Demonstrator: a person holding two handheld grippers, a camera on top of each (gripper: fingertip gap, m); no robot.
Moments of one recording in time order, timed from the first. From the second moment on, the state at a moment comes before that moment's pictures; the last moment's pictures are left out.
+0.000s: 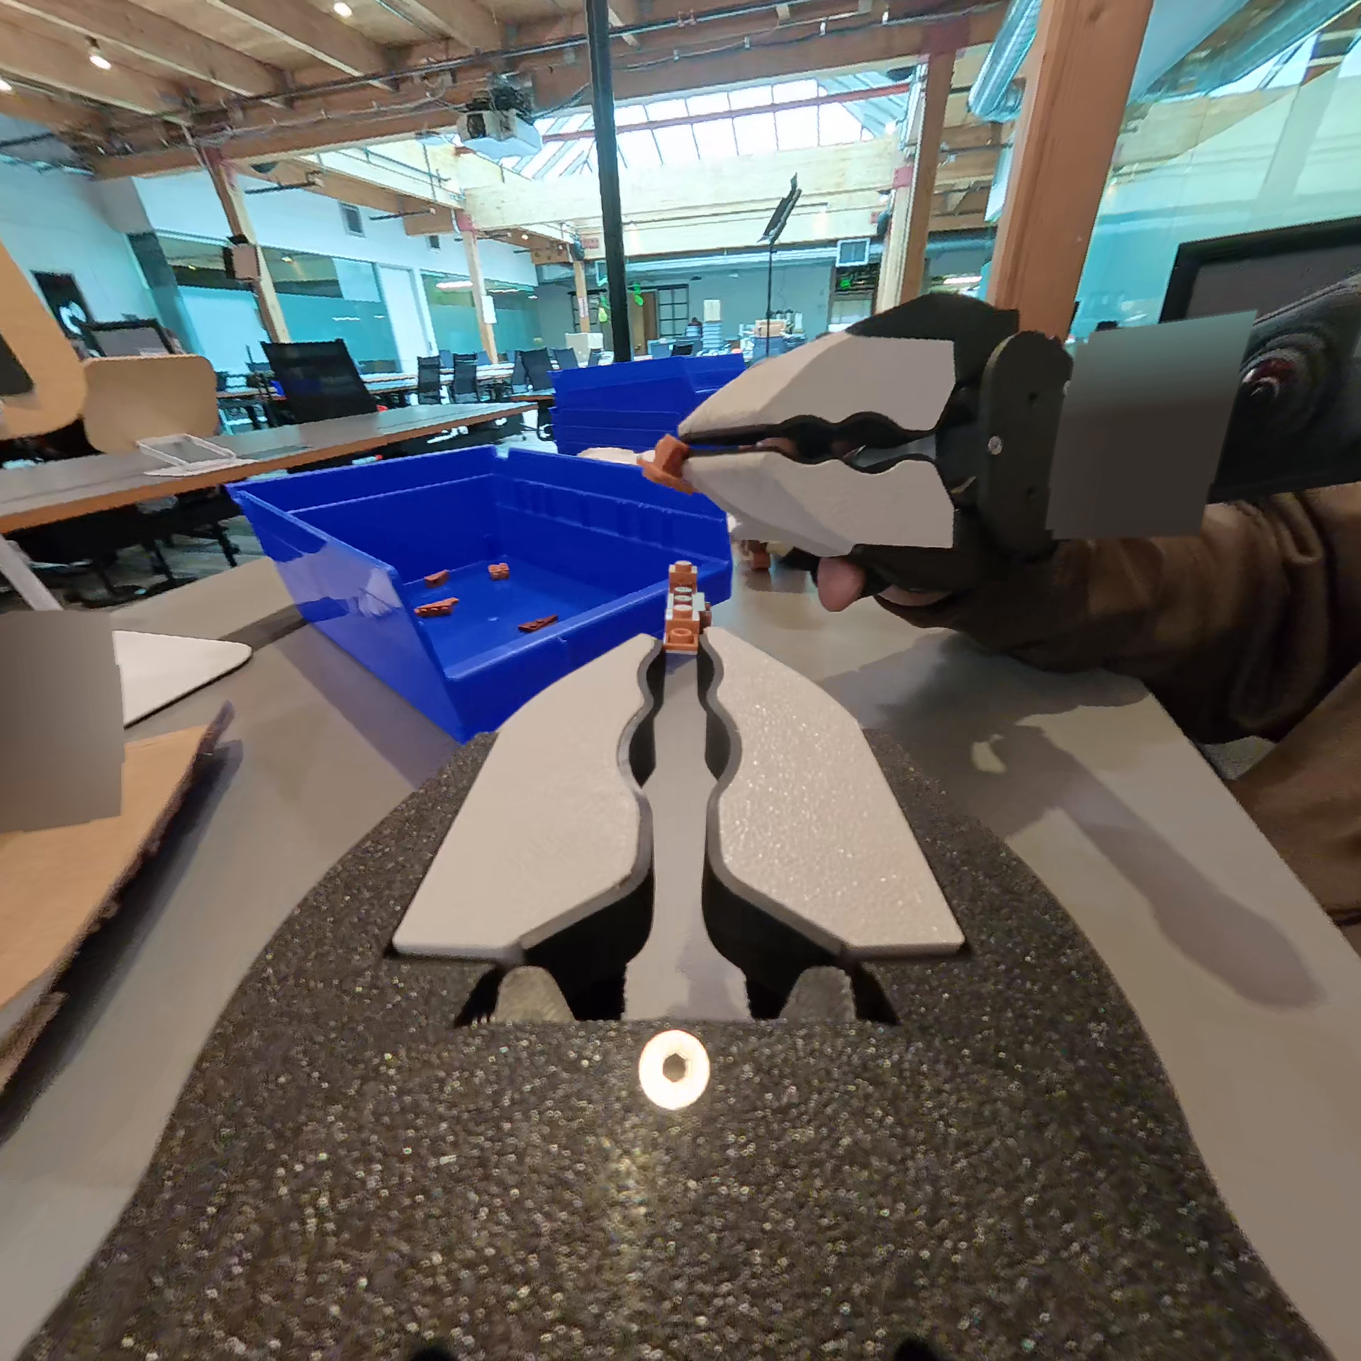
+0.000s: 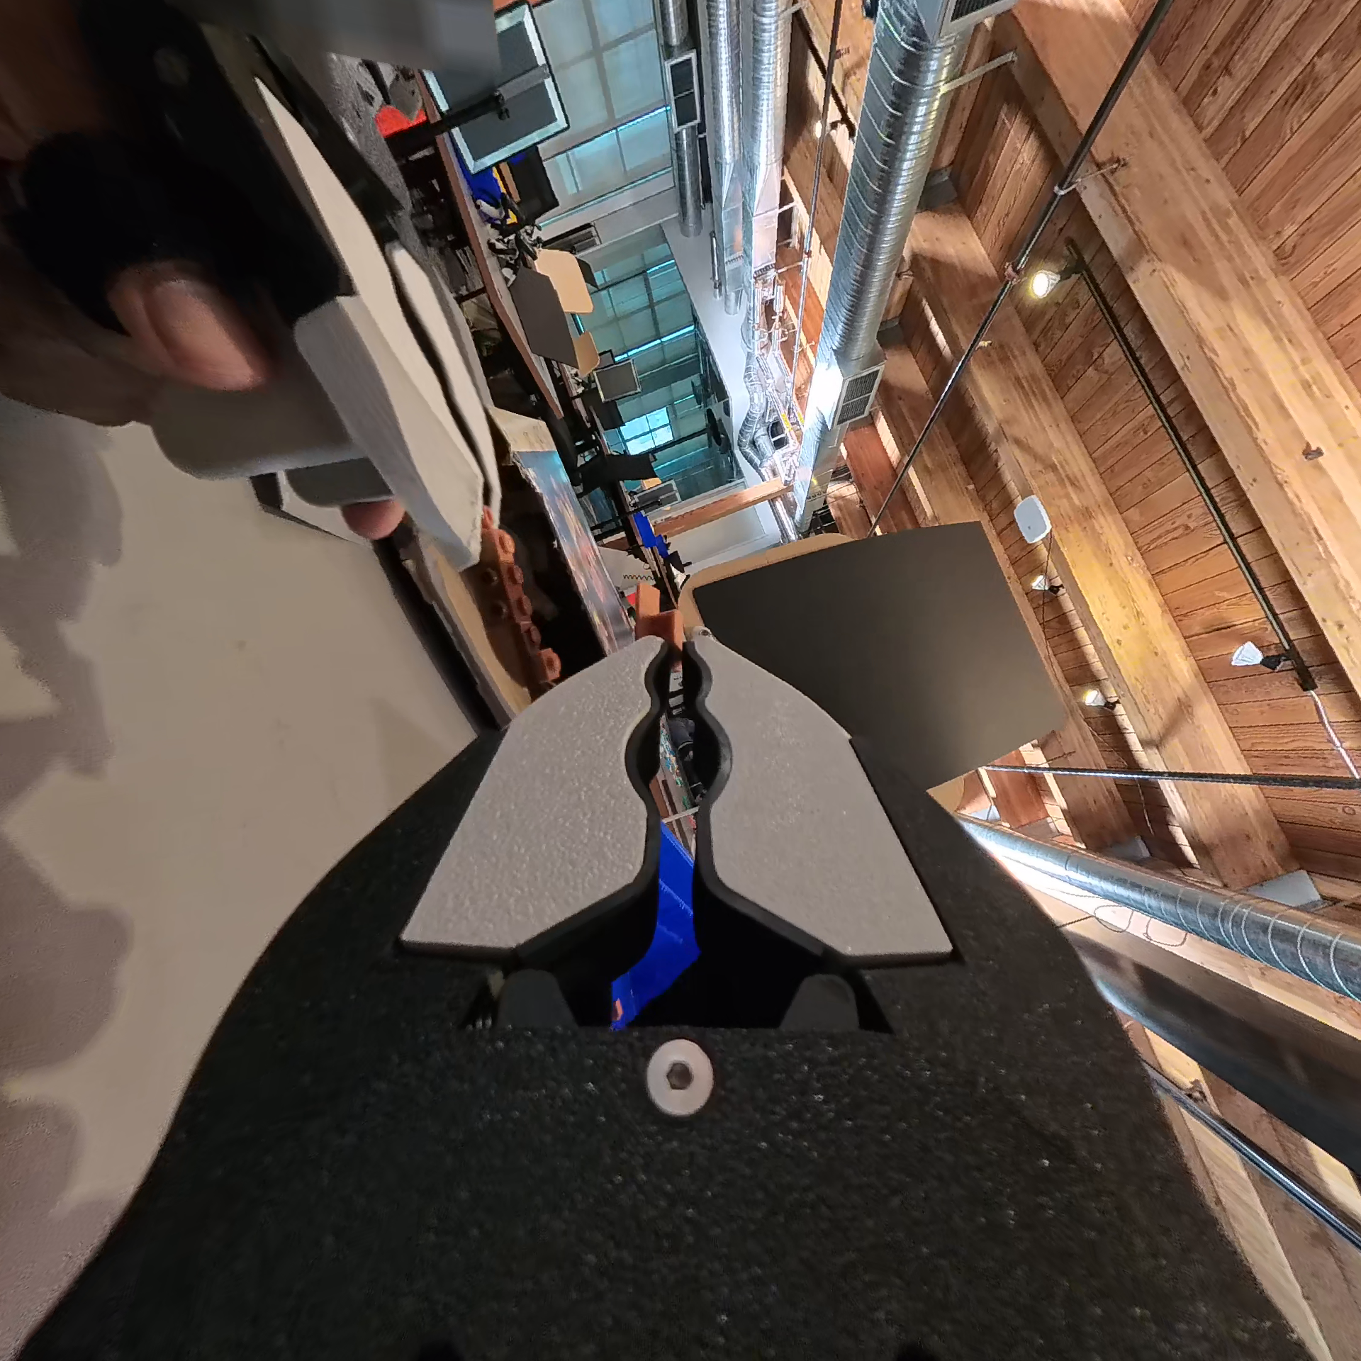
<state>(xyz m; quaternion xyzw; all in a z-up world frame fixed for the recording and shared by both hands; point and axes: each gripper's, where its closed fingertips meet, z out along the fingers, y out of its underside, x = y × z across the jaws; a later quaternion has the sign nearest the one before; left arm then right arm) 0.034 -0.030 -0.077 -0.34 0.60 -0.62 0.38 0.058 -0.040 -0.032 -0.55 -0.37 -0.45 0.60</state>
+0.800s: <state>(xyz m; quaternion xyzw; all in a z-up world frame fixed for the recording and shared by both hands) 0.035 -0.047 -0.100 -0.33 0.67 -0.56 0.35 0.055 -0.040 -0.075 -0.61 -0.45 -0.37 0.53</state>
